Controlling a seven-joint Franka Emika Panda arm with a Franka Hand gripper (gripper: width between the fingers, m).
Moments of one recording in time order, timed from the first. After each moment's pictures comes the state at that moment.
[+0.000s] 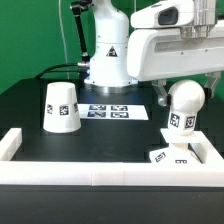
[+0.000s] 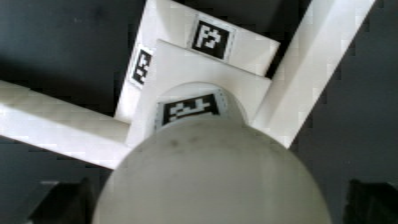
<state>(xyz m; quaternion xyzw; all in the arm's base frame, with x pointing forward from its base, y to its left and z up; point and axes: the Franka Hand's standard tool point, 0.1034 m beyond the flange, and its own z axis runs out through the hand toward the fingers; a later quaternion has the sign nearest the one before) 0.605 0.101 0.120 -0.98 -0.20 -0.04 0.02</state>
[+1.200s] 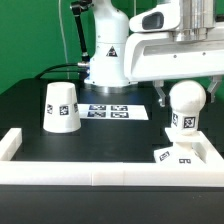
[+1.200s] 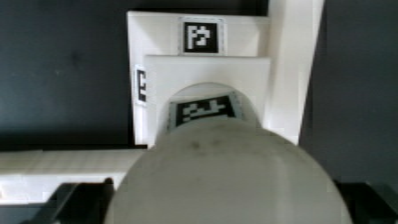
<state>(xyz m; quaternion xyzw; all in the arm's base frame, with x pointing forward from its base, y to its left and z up) 0.605 0.102 0.117 -1.00 0.05 -0.03 0.04</state>
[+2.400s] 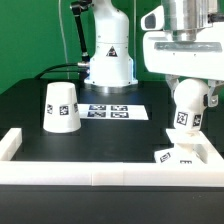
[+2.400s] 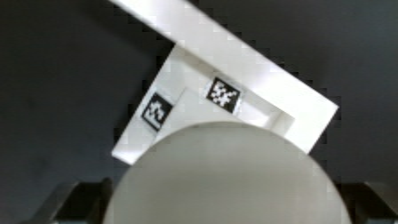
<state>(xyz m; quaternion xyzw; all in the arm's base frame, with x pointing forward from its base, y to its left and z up) 0.602 0.116 0.119 -0.84 0.53 0.02 0.08</state>
